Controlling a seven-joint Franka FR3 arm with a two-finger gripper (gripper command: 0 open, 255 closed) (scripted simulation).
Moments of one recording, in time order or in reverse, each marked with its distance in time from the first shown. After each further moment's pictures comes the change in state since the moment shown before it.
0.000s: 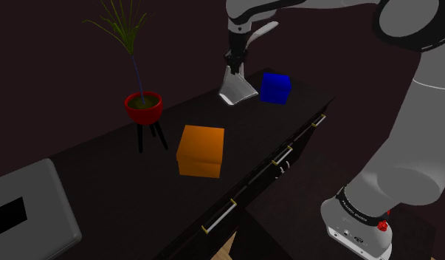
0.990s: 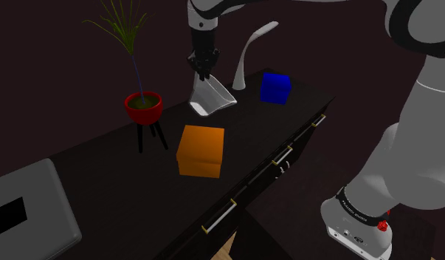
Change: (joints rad) arm 0.206 -0.024 0.118 0.061 -0.034 -0.101 0.324
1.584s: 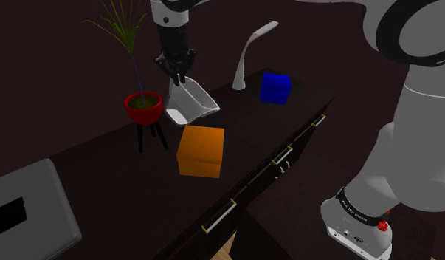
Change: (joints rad) arm 0.125 0.094 0.065 0.195 -0.019 -0.112 0.183
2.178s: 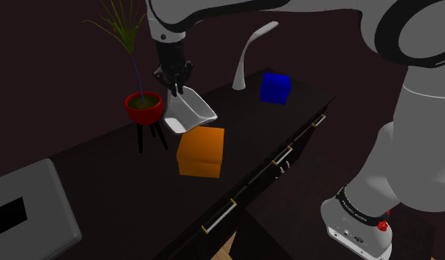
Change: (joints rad) arm 0.013 0.010 0.006 -0.074 -0.003 0.081 0.027
